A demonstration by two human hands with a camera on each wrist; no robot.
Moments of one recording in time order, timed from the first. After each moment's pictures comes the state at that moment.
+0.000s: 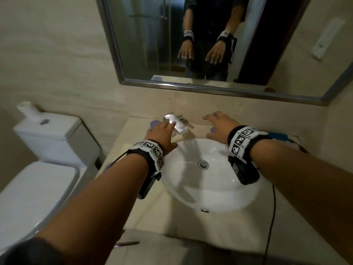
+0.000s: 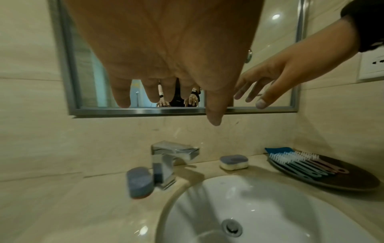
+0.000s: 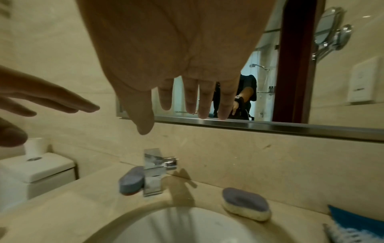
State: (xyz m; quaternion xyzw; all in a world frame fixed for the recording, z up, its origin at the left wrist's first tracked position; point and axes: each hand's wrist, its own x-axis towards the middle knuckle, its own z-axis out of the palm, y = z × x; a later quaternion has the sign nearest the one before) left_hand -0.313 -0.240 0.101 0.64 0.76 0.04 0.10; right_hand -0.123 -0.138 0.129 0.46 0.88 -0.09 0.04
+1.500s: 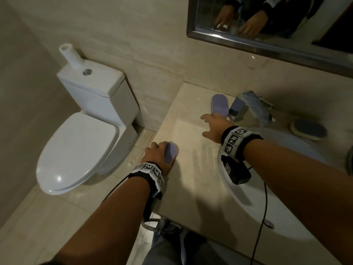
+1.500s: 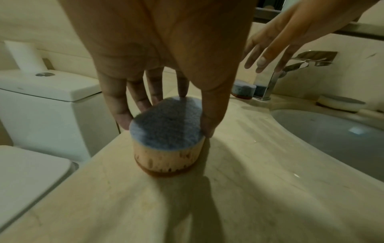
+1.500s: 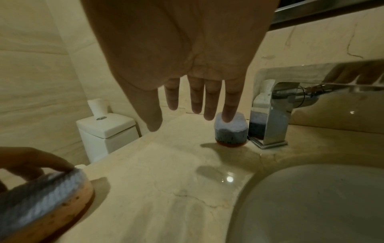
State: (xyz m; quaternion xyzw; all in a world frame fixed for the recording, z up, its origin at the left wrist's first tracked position) left_hand -0.505 -0.328 -0.058 0.41 0.86 0.00 0.32; right_hand -0.380 -0.140 -0.014 0.38 0.89 -0.19 0.16
